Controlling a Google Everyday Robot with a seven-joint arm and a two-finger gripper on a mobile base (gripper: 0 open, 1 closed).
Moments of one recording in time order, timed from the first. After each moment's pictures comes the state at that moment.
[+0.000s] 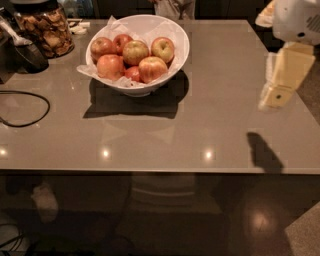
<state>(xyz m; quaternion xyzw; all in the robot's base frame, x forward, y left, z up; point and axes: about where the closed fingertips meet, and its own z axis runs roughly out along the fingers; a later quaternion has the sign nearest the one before) 0.478 -0.188 1.018 -0.63 0.75 -0.07 0.18</state>
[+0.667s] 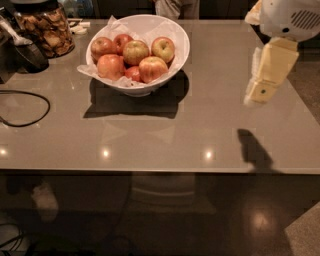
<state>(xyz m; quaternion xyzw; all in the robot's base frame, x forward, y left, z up) 0.489 -0.169 1.020 -0.63 0.75 -0.05 0.20</state>
